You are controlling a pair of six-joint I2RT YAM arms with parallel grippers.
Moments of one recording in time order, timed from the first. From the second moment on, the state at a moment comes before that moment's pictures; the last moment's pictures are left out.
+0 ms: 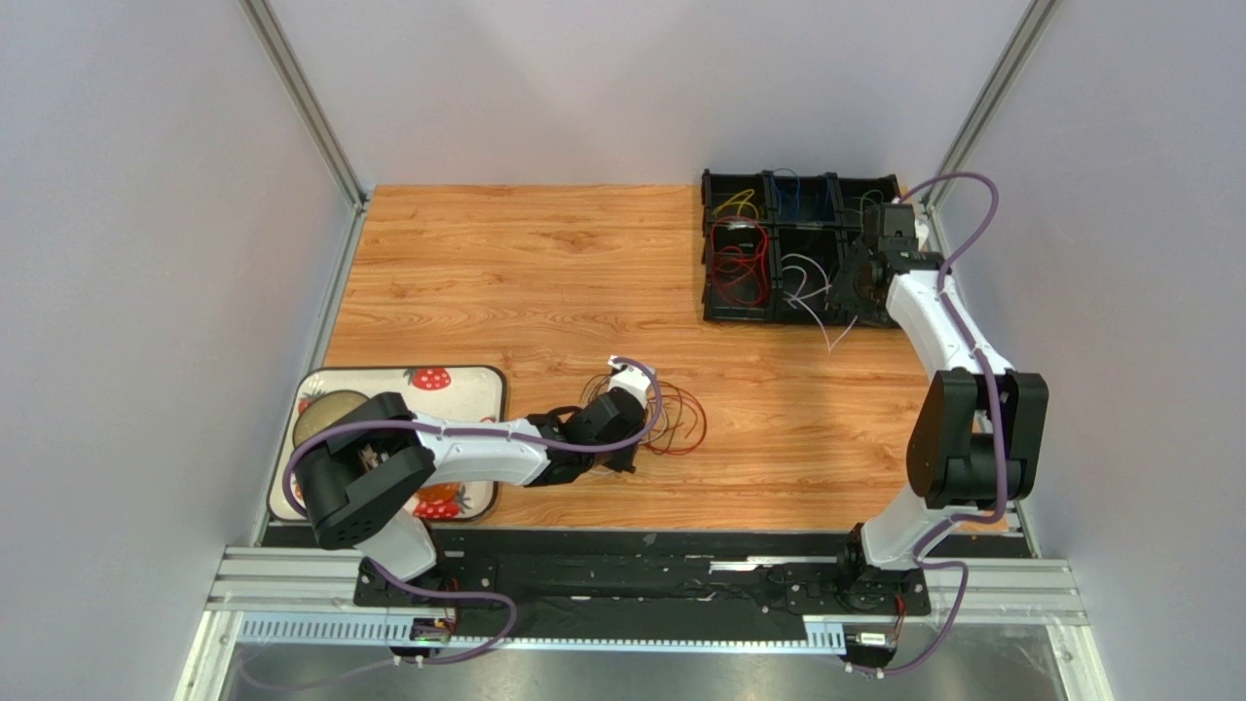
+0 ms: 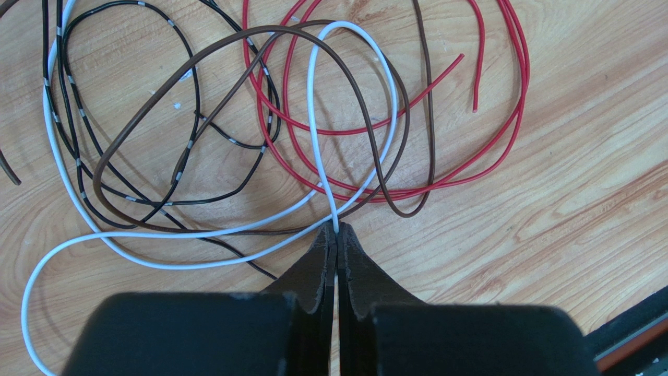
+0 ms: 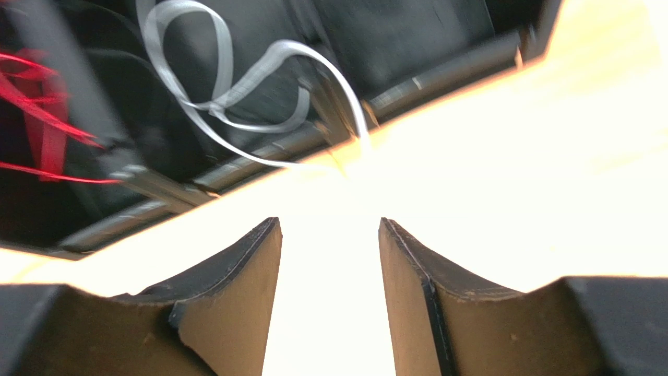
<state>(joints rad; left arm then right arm) -1.03 1.57 0.69 0.07 -0.24 -0.51 -0.04 1.64 1.32 -0.61 0.17 0.42</state>
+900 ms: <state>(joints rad) -1.03 1.58 0.69 0.07 -0.24 -0.51 -0.06 1.87 1.61 -0.59 0.15 0.37</state>
